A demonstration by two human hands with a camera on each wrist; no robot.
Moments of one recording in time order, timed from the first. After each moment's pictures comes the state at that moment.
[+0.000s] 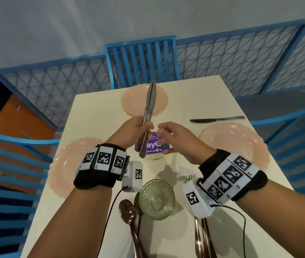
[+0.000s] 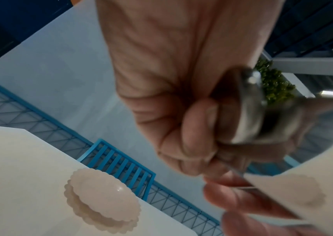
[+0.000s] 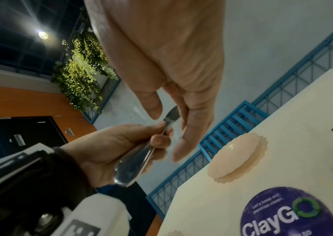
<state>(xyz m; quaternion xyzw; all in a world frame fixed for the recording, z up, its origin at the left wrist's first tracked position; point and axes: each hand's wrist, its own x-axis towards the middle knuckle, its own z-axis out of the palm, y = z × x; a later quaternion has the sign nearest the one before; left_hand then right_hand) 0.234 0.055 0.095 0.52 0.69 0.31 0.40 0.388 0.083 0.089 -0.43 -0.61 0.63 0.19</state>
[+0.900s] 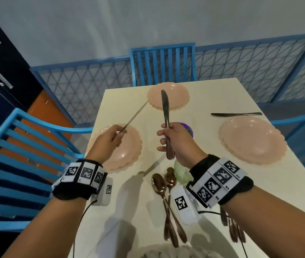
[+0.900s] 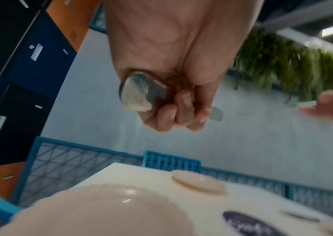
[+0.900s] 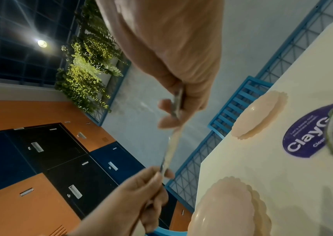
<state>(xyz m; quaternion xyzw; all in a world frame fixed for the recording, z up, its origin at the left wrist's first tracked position) 0.110 -0.103 0.058 0.52 0.75 0.34 0.23 0.319 -0.039 0.100 -0.42 -0.47 0.72 0.30</state>
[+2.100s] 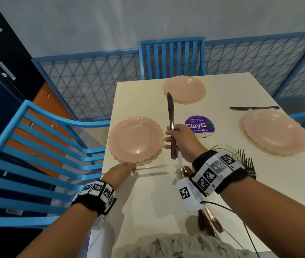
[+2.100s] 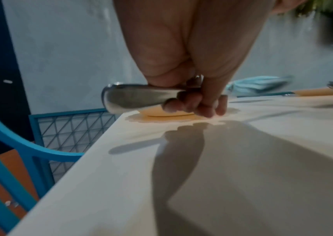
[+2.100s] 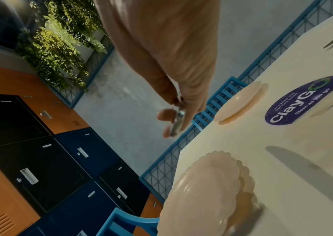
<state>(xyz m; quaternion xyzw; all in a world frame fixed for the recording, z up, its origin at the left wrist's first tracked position) 0.038 -0.181 -0.057 0.65 0.72 0.03 0.23 0.231 -0.066 0.061 -0.49 -0.48 0.67 0.27</state>
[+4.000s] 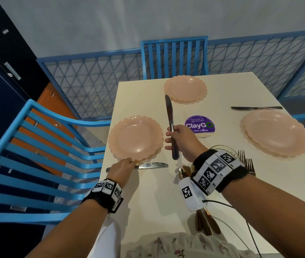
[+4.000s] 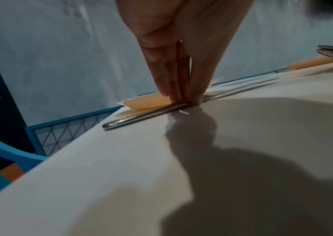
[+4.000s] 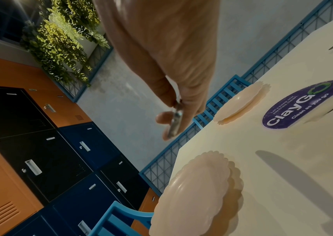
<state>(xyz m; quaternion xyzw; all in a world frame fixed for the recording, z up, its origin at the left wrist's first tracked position) 0.051 -0.170 -0.076 0.66 0.75 -0.08 0.05 0.240 -0.058 0.056 -0.50 -0.51 0.66 0.24</state>
